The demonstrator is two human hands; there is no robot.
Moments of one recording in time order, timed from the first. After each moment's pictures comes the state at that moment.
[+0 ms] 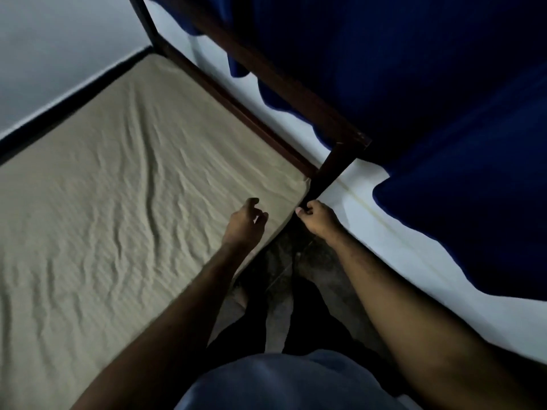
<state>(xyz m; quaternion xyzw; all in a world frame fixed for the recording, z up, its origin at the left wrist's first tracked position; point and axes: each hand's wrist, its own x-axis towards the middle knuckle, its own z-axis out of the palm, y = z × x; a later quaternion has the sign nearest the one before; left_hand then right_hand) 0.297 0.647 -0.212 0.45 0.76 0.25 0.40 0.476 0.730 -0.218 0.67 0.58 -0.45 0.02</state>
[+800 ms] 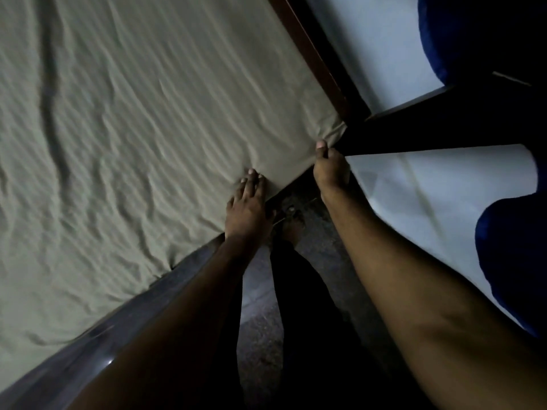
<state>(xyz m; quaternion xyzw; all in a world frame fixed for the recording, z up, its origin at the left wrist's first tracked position) 0.362 0.693 -0.475 0.45 0.81 -0.02 0.38 0.473 0.854 -0.508 0.74 0.55 -0.39 0.04</state>
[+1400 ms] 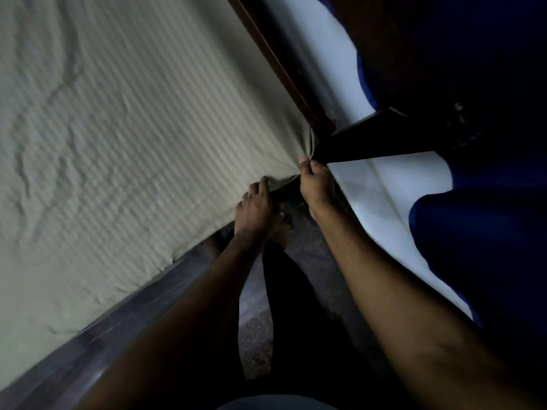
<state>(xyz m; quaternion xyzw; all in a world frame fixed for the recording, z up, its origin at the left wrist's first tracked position) 0.392 0.724 -0.404 0.41 0.81 0.05 0.41 0.487 0.834 -0.427 0.69 0.58 -0.43 -0.03</state>
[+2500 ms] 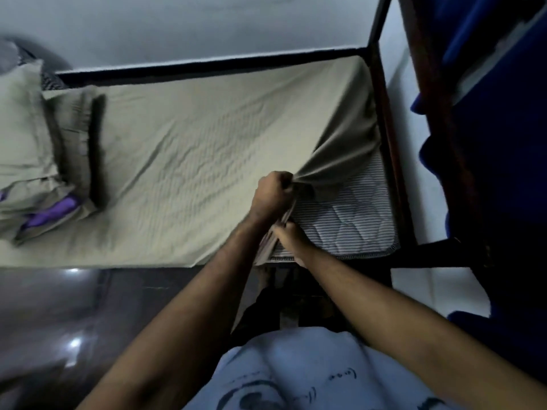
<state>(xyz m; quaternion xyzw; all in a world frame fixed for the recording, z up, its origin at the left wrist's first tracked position) 0.249 0.630 -0.119 0.19 0.92 0.29 0.20 0.332 0.660 -0.243 0.35 0.69 -0.61 0.17</state>
